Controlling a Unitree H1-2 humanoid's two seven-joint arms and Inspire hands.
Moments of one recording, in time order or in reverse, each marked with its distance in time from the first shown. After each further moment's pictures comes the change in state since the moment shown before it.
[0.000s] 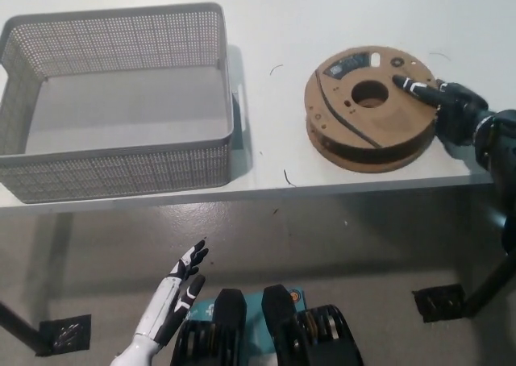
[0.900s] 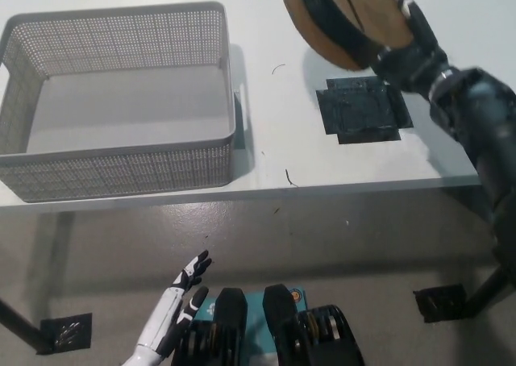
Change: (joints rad) left_arm 0.034 0.004 -0.024 -0.020 0.004 -0.001 0.000; right_arm -0.170 0.100 -0.338 -0.026 0.312 0.160 -0.023
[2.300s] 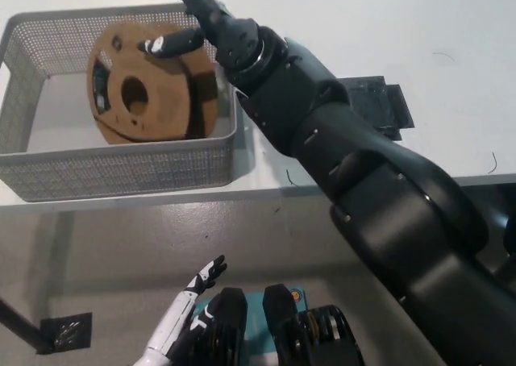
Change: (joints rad) left_arm 0.010 0.001 -0.027 -0.047 0.025 0.009 -0.044; right_arm -0.235 0.359 1.151 -0.001 -0.461 -0.222 -0.242
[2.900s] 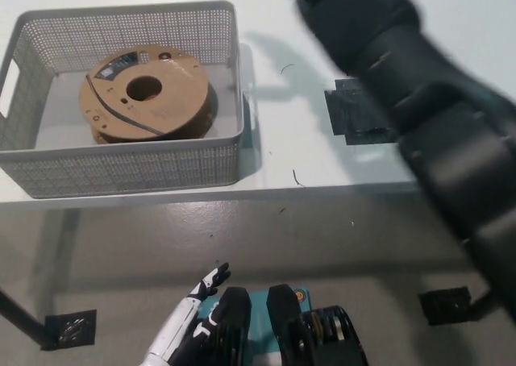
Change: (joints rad) left_arm 0.021 0.004 -0.003 -0.027 0.018 0.027 -0.021; right_arm -0.062 -0.238 0.002 -0.192 -0.024 -0.120 0.126
